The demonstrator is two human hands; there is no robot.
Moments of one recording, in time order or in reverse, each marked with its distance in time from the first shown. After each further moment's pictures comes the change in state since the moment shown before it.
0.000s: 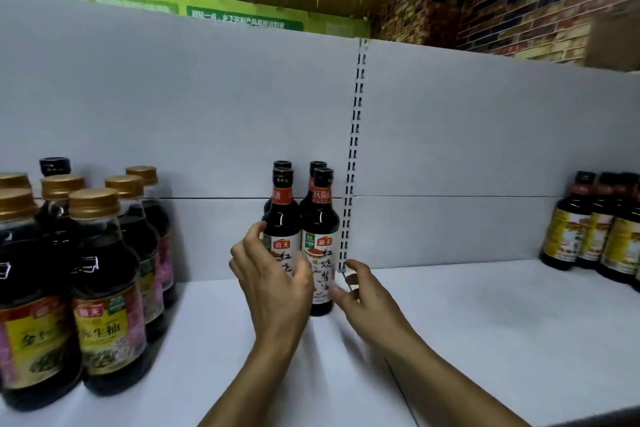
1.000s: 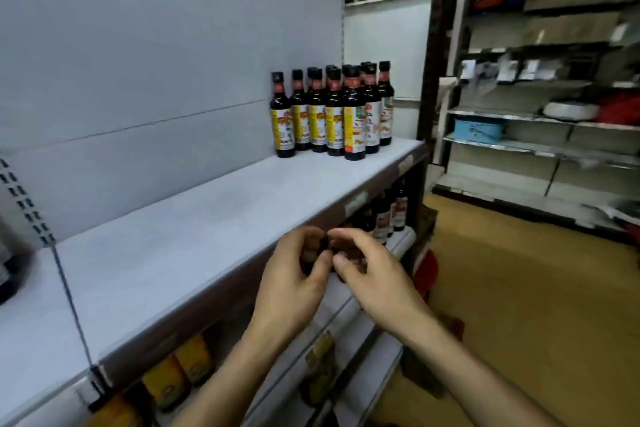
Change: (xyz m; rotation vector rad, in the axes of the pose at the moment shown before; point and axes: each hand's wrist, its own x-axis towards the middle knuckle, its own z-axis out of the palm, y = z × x) left_hand -0.310 0.193 0.111 -0.352 -1.119 0.243; right_hand -0.308 0.167 -0.234 0.068 0.536 0.256
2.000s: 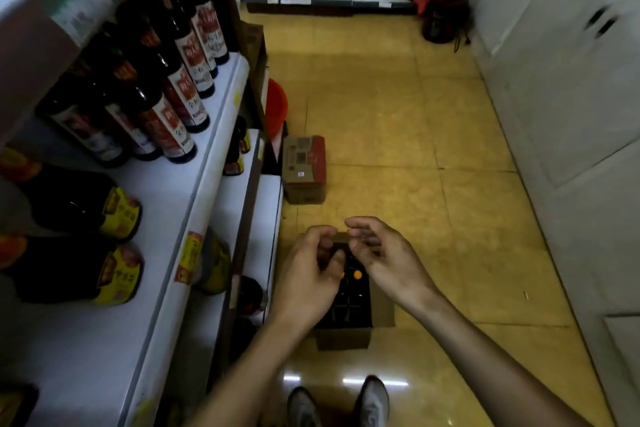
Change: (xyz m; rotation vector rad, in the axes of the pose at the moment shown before) left_hand -0.108 -0.137 0.228 -0.188 -0.917 -0.169; right_hand -0.166 0.228 0.016 -0.062 0.361 0.824
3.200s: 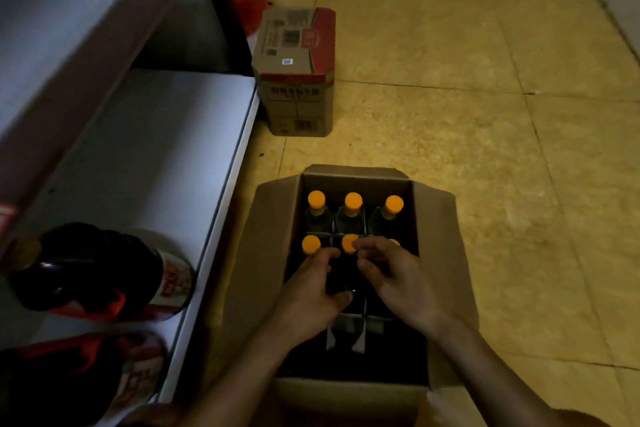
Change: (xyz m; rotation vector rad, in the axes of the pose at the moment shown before) left_hand 0.164 -0.497 0.298 0.167 -0.306 -0.202; right_hand 0.198 0.526 0.231 -0.179 -0.087 -0.026
